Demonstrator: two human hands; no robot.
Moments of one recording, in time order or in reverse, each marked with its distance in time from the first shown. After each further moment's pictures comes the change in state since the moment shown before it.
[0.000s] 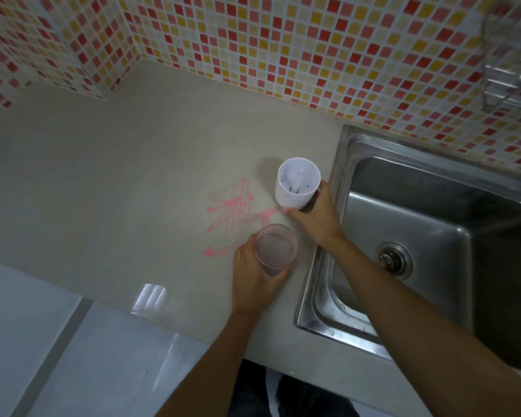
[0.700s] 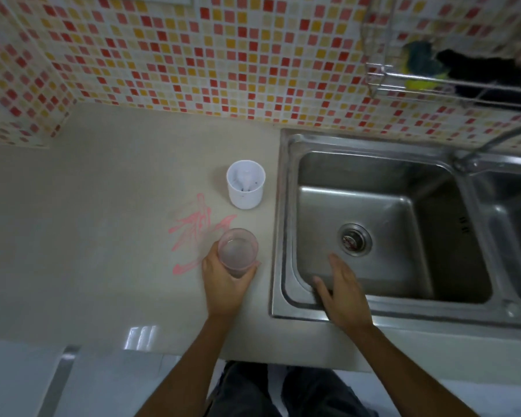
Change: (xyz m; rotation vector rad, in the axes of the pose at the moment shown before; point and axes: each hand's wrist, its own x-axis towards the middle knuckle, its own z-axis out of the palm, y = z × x) left_hand -0.002 0.001 -0.004 -0.086 -0.035 -0.044; right_hand -0.182 0.093 -0.079 -0.564 0.039 0.125
